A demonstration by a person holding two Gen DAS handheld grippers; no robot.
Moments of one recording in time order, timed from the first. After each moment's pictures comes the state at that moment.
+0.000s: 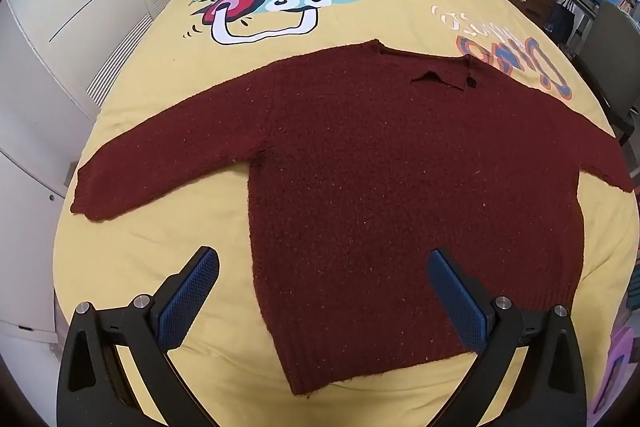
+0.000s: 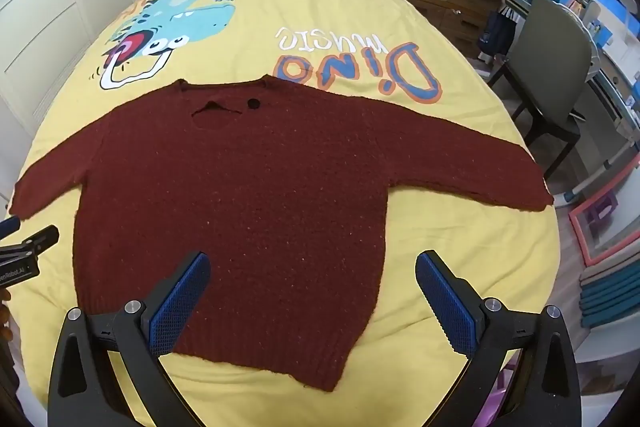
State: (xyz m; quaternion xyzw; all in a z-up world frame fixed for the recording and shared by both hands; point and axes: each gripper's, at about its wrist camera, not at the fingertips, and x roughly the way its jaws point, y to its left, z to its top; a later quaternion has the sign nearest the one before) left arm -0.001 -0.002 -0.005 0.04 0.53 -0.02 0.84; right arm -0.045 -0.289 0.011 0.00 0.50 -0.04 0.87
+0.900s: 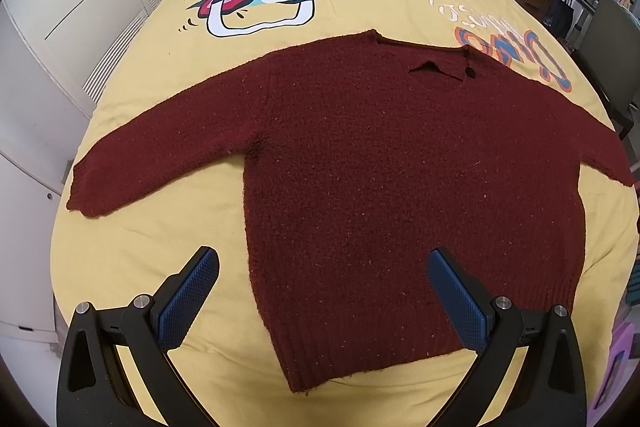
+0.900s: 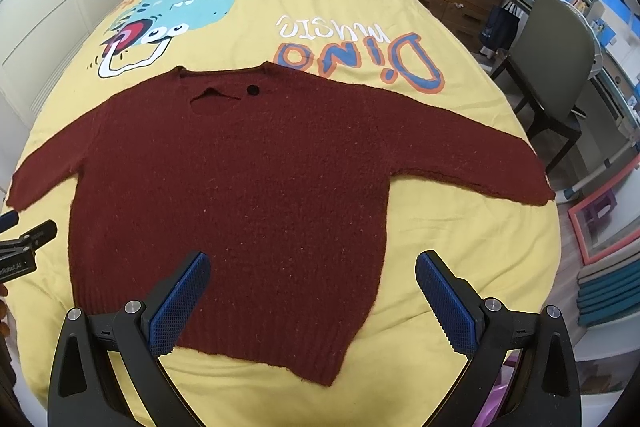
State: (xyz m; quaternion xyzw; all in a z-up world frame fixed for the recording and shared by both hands) left arm -0.001 -0.003 -0.014 0.04 0.54 -0.02 0.84; right arm -0.042 -0.288 0.002 0.00 0.52 -0.03 0.86
